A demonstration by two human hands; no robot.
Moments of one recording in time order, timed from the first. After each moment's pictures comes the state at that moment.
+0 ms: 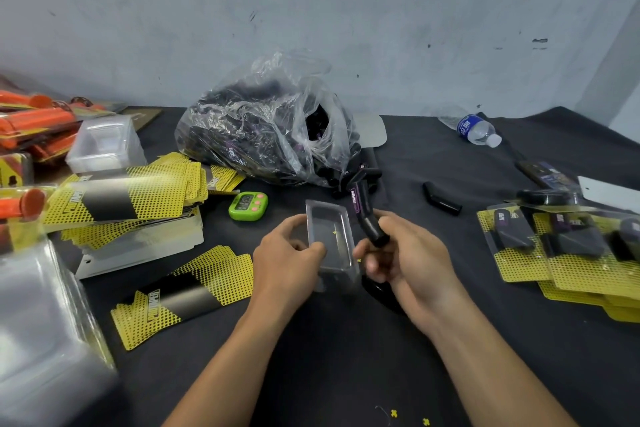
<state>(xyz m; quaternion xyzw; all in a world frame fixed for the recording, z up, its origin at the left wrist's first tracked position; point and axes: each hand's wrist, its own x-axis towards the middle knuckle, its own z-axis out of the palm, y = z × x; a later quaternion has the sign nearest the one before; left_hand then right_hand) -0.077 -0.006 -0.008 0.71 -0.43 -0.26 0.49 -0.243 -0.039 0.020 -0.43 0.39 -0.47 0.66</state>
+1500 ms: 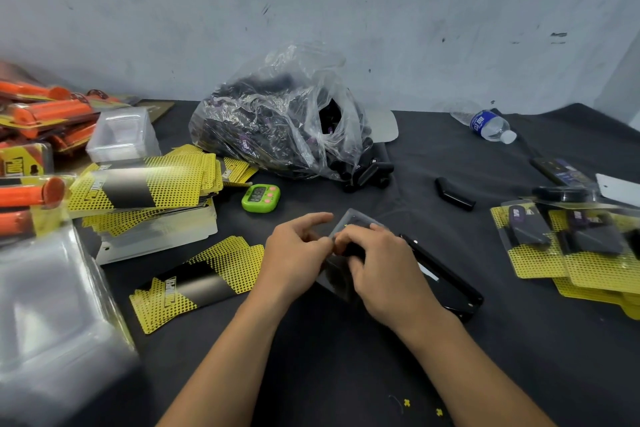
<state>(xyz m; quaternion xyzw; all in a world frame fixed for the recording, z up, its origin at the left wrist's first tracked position) -0.061 -0.007 -0.010 0.66 -0.47 -0.33 0.49 -0.217 -0.024 0.001 -0.83 0.43 -0.30 0.19</state>
